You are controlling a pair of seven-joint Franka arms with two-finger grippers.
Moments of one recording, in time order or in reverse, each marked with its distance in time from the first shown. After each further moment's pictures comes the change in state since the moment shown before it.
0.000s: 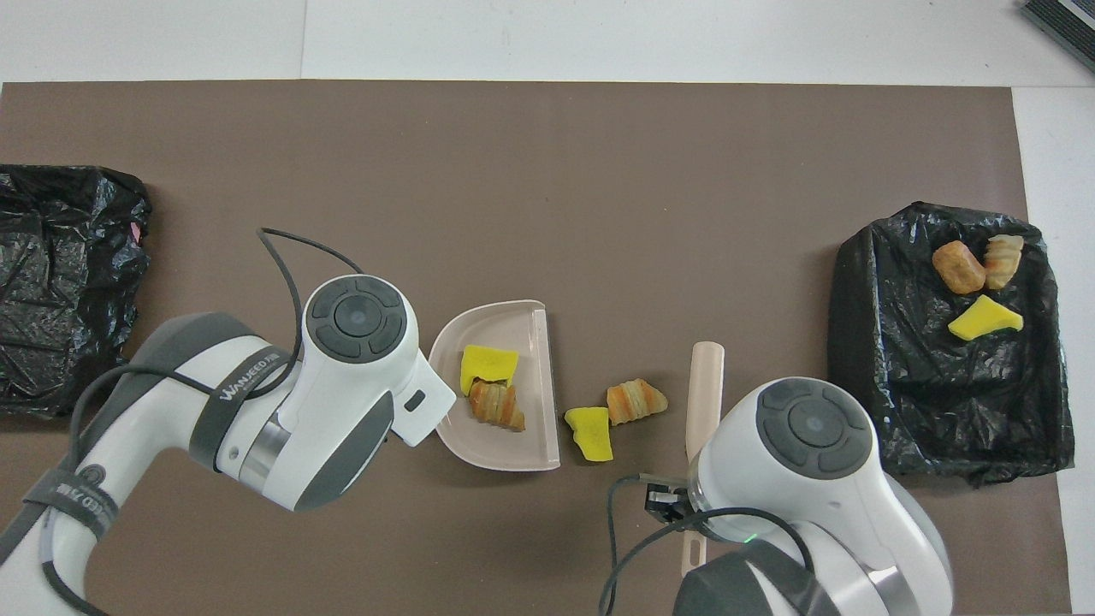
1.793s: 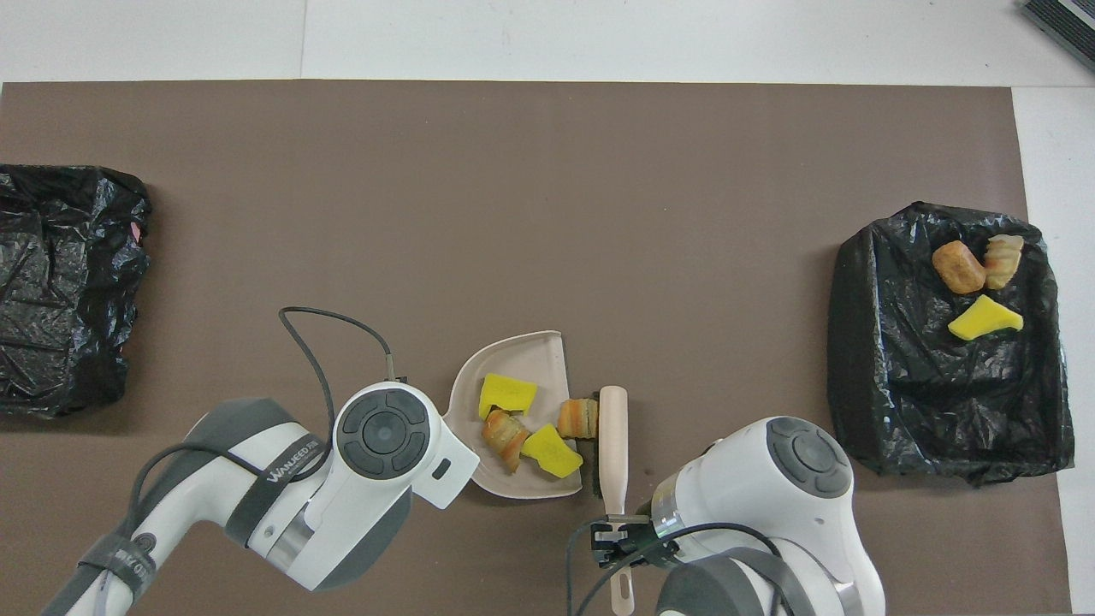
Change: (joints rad) left arm -0.076 -0.087 -0.002 -0.237 0.002 0.249 -0.175; right arm 0.062 0.006 0.004 -0.181 0.459 0.248 -0.303
